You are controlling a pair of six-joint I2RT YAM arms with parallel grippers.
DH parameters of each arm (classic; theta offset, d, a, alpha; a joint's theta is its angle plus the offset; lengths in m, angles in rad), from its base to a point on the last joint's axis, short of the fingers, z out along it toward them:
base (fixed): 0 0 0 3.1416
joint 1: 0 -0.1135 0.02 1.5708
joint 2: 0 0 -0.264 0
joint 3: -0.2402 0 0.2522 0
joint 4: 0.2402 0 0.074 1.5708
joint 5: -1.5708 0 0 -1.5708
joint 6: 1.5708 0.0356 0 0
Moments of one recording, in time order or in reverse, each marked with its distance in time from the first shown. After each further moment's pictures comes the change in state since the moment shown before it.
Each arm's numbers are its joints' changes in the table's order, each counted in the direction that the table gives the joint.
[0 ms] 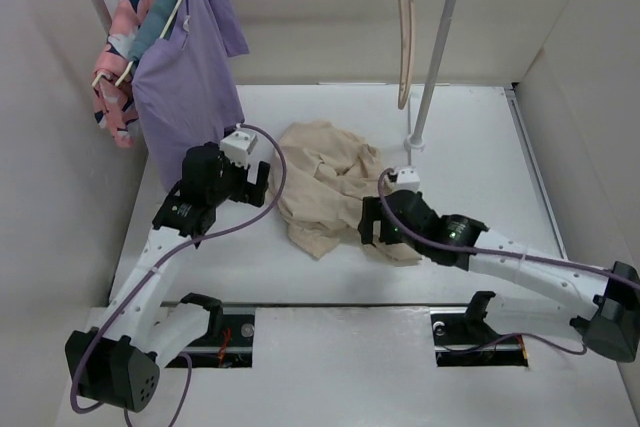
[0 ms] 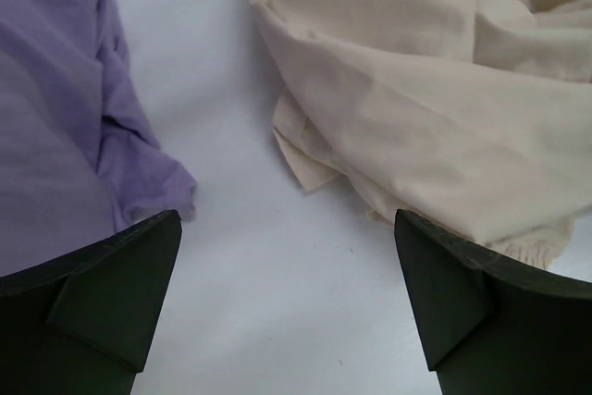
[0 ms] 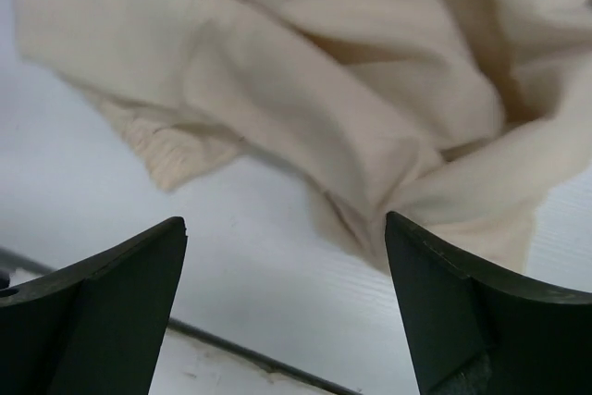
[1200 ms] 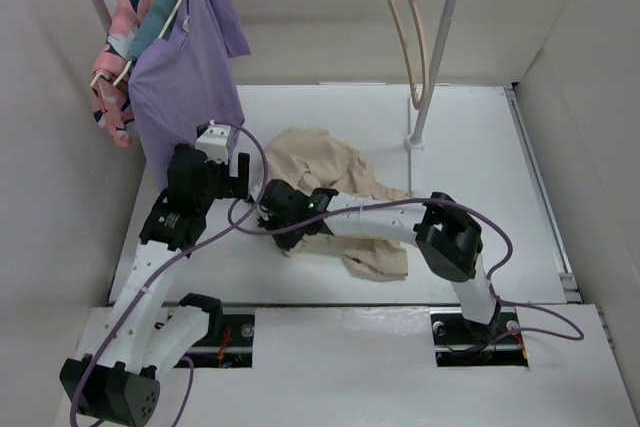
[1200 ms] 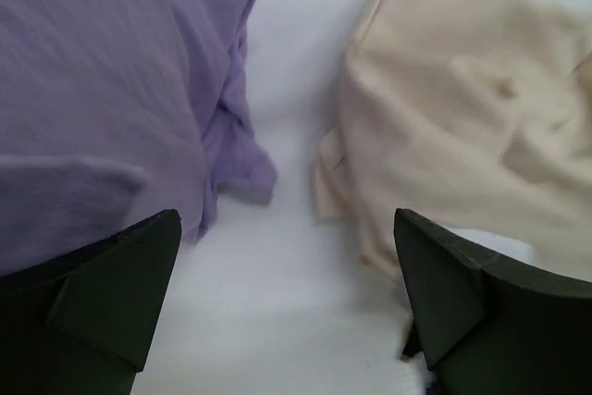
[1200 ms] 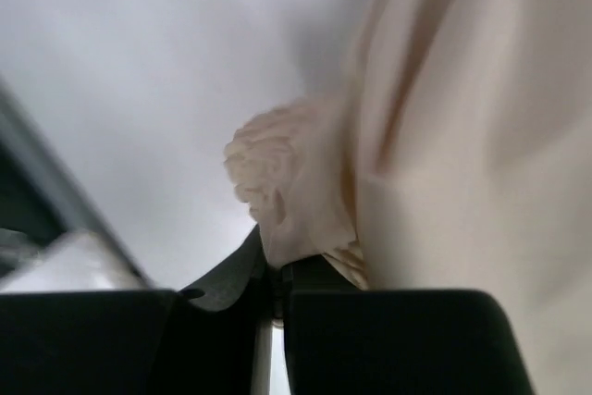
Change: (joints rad) left arm -0.027 -0.095 -0.016 0.035 0.261 -0.069; right arm -0.201 0.954 -0.757 0.015 0.395 -0.478
